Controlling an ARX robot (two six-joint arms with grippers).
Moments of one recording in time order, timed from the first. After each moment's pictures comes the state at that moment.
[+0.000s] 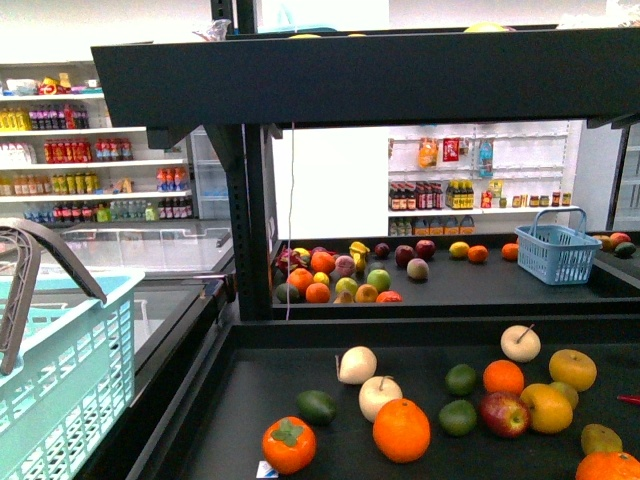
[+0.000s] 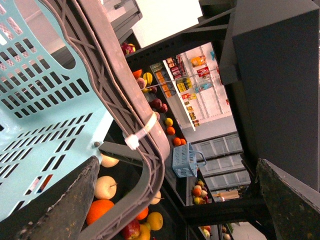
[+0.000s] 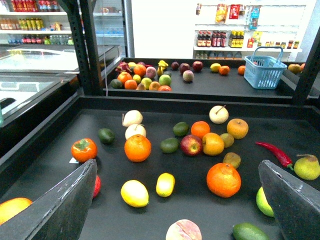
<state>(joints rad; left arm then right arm) 0.24 1.61 0.92 0.64 0.40 -1.11 0.00 0.00 0.02 0.00 0.00 0.00</state>
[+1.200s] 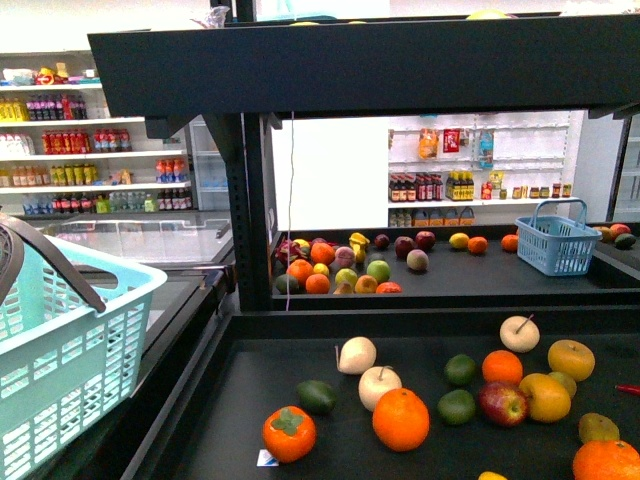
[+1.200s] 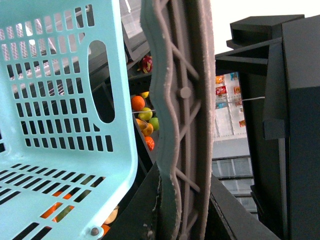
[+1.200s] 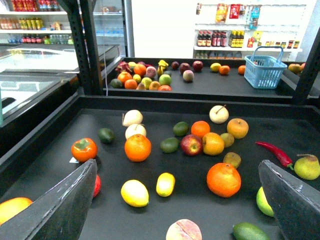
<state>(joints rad) 0.23 1.87 1.23 0.52 0.29 -1.17 0.00 0.00 0.02 0.00 0.00 0.00</state>
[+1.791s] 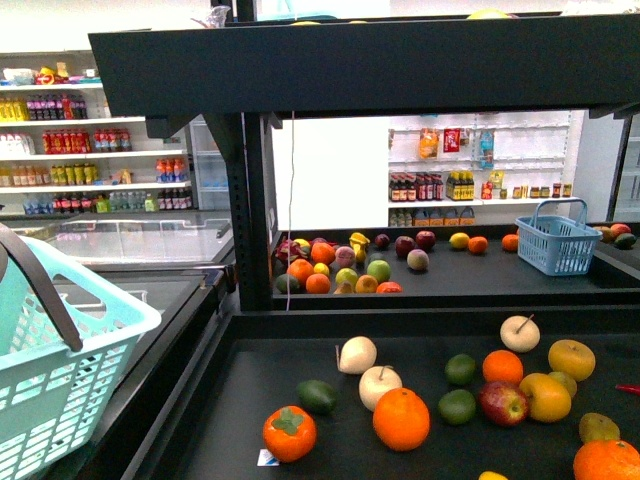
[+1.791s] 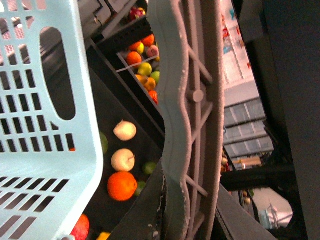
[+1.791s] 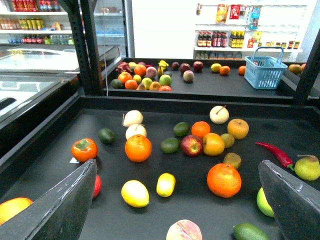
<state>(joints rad) 0.18 1.62 1.04 0.42 0.48 -0.95 0.00 0.00 0.02 0.00 0.00 0.00</state>
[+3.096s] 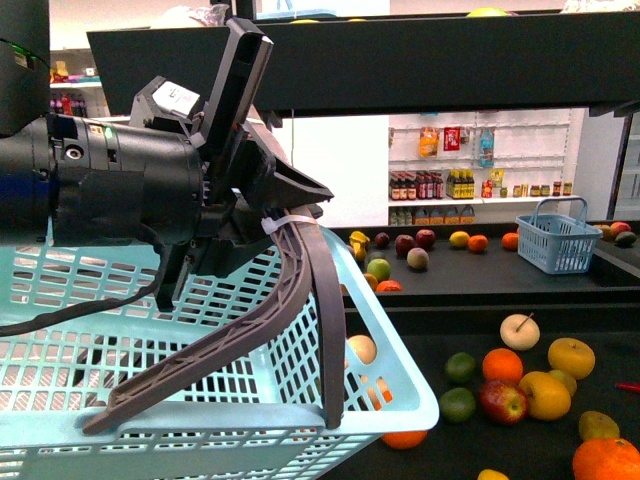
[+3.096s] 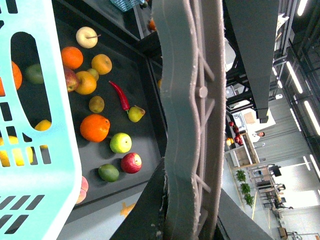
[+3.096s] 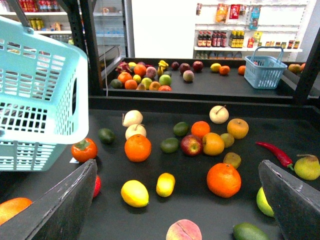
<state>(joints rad) -0.34 1.63 1.03 0.45 0.59 -0.89 0.00 0.00 0.02 0.00 0.00 0.00</state>
